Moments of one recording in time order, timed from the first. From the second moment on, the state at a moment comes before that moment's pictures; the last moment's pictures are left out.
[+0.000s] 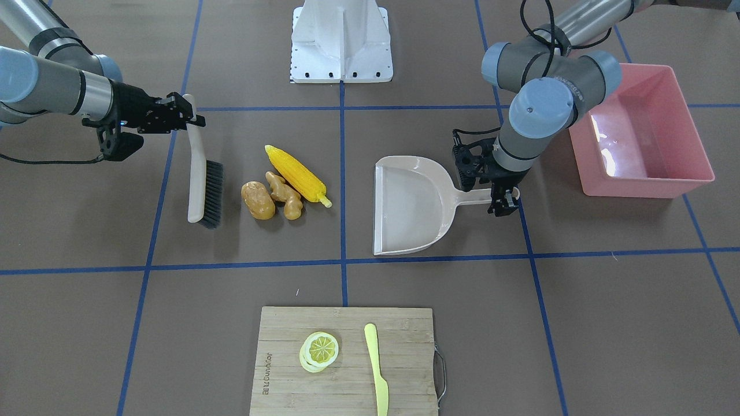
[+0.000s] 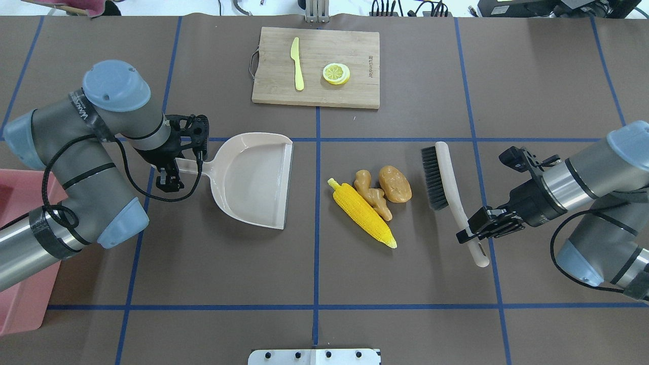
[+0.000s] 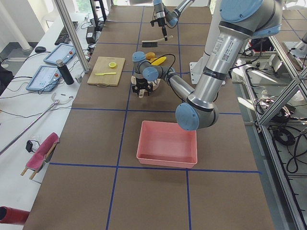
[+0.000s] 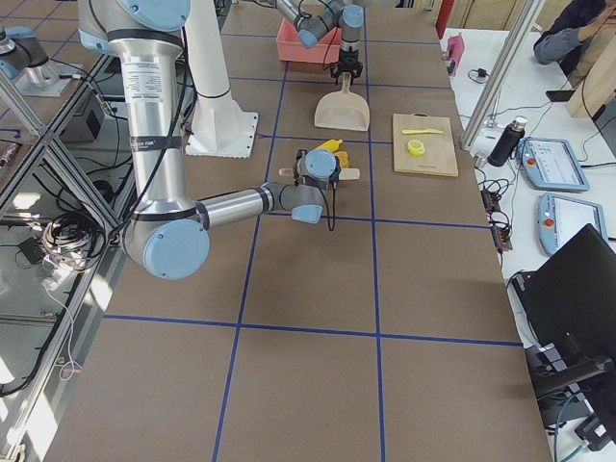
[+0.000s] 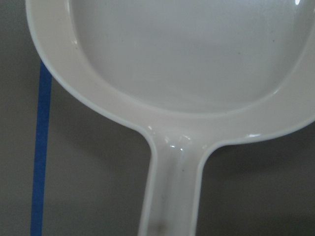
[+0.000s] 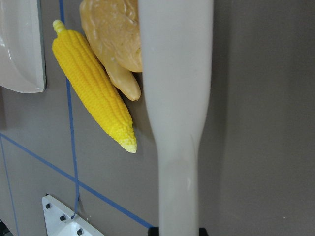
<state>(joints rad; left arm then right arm) -0.74 -2.02 -1.67 -1.60 -2.06 0.50 0.74 -1.49 1.65 -0.40 2.56 1.37</state>
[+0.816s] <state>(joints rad) -0.75 -2.08 -1.68 -1.55 -2.07 0.60 0.62 -1.48 1.59 -0.15 2.50 1.60</state>
